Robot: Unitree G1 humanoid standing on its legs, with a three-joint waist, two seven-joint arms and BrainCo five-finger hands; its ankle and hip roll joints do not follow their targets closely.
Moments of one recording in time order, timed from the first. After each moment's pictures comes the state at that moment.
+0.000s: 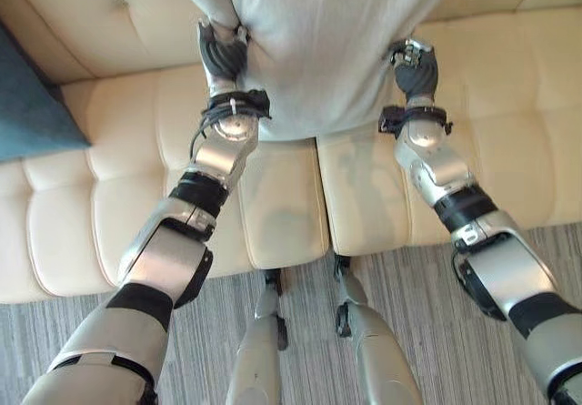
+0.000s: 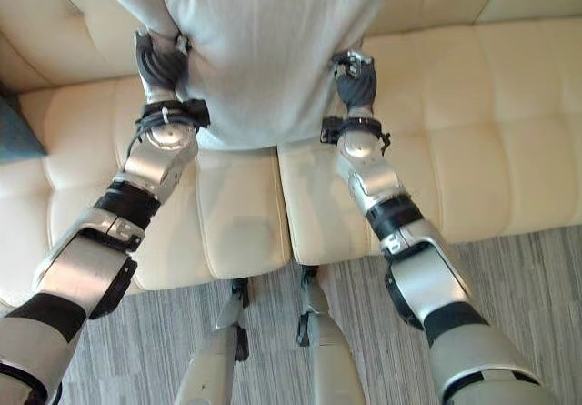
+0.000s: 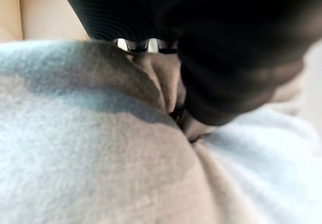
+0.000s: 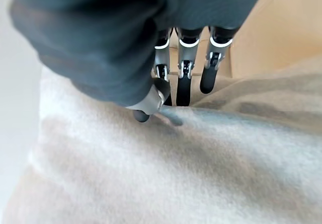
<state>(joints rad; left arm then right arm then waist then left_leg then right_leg) -1.23 0.36 -0.39 0.77 -0.35 -0.16 0.72 -1.21 -0.37 0.42 0.75 0.53 -0.15 -0.55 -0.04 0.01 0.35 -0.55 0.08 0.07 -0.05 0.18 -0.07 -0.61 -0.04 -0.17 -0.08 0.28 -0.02</state>
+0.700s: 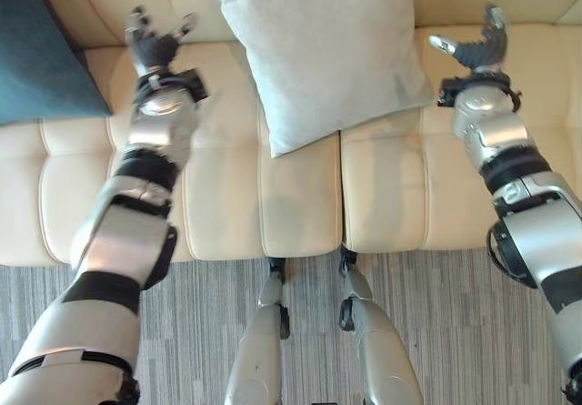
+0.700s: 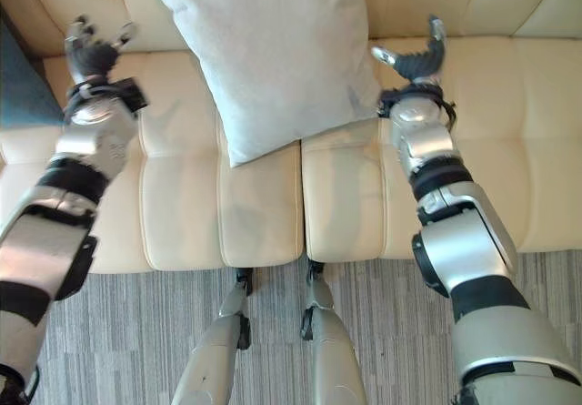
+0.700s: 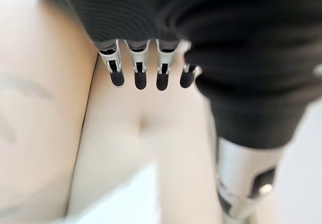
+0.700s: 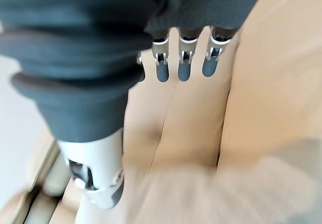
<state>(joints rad) -1.02 0.67 -0.23 0.88 -0.72 -0.14 0.47 -1.05 -0.57 0.22 0.88 0.50 -0.06 -0.49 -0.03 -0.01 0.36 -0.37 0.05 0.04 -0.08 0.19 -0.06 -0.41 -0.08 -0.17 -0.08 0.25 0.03</state>
